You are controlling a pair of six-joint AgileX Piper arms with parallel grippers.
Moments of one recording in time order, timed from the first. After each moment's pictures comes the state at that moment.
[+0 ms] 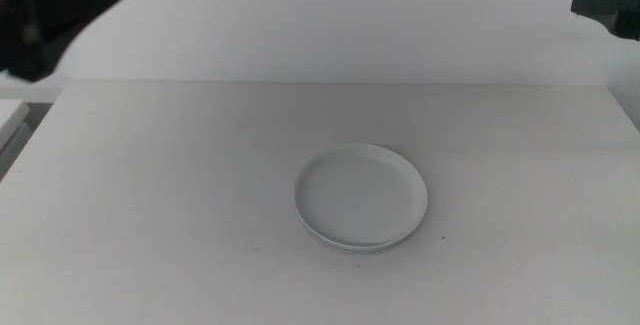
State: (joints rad) left arm -0.35 0.75 -0.98 -0.27 0.50 0.21; right arm 0.12 1.13 -1.11 0.31 0.53 -0.12
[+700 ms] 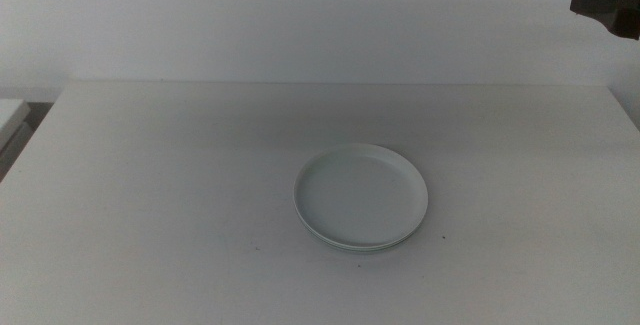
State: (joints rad) left arm -0.19 0.51 -0.78 0.12 0.39 -0.07; right arm 0.12 1.13 -1.11 0.32 0.53 -0.12
